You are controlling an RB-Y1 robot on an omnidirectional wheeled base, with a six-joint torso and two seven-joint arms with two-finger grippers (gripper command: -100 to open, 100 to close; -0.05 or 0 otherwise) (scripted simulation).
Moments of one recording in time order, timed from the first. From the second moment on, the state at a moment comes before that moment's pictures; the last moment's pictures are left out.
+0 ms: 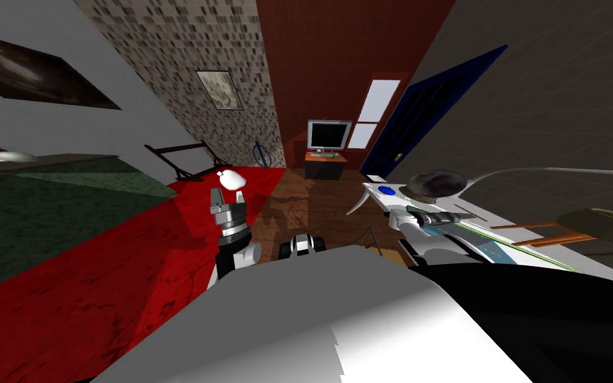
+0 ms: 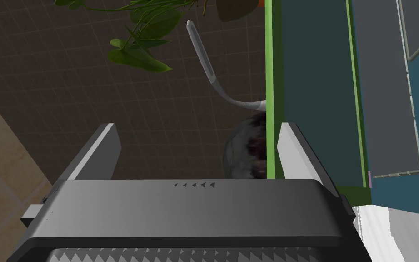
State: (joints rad) left arm 0.52 -0.03 -0.05 -2.23 0.02 -0.56 0.03; right arm -0.15 -0.90 -0.05 -0.59 0.98 1.18 0.86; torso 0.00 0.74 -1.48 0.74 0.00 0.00
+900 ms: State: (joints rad) left arm 0.52 -0.03 -0.05 -2.23 0.02 -0.56 0.03; right arm -0.16 -0.97 -0.03 -0.50 0.89 1.23 0.83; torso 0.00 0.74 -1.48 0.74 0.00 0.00
